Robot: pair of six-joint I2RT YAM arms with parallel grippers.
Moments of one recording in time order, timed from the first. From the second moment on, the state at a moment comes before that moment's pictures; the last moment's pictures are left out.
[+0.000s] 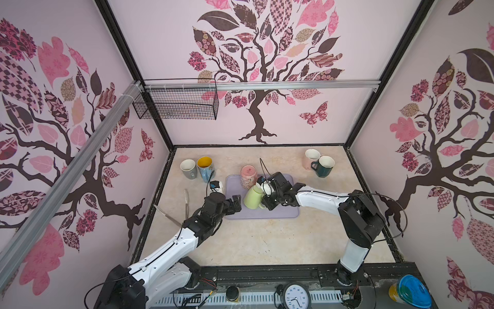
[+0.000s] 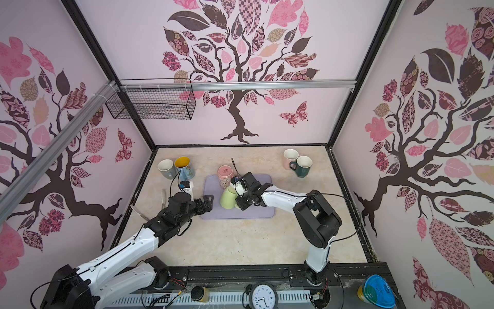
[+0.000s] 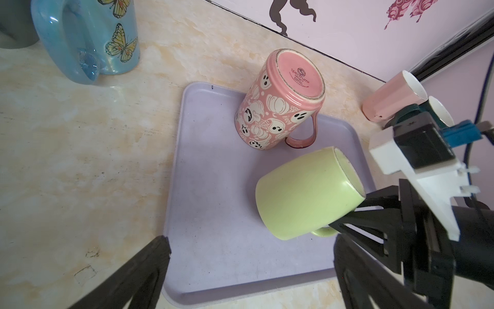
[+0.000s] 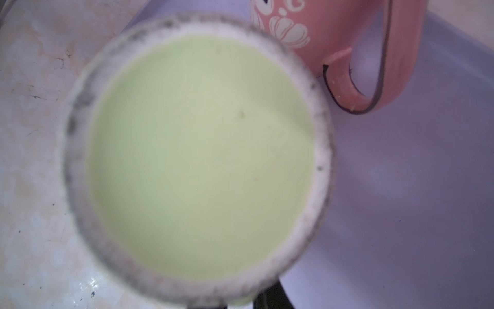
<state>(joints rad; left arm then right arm) -0.58 1.00 0.53 -0.10 -0.18 -0.61 0.70 1.77 1.11 -0.29 -0.18 0.04</state>
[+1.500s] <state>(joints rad) -0.57 1.01 0.51 -0.03 -0.07 -0.63 0.50 1.42 0.91 -0.14 -0.31 0.40</state>
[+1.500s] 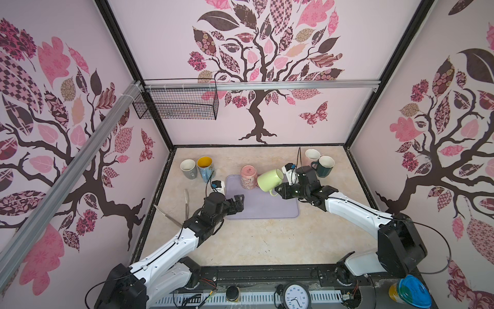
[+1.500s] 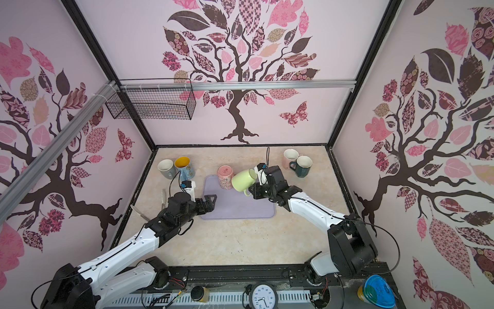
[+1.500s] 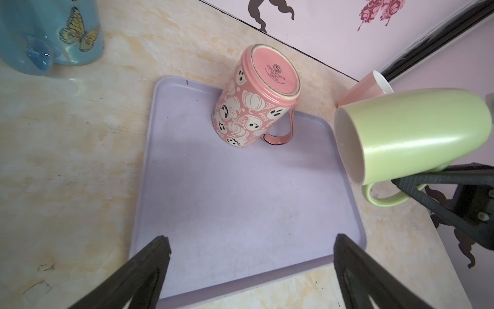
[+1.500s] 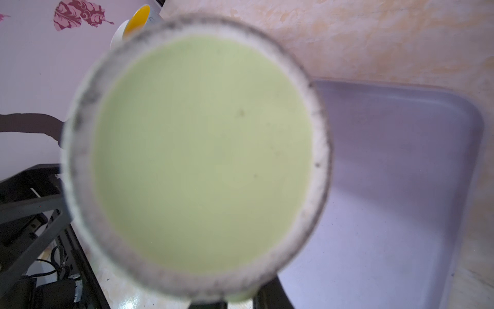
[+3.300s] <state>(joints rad) -0.71 1.34 0.72 0.40 0.33 -0.72 0.47 1.19 0.69 0.26 -0.57 0.83</state>
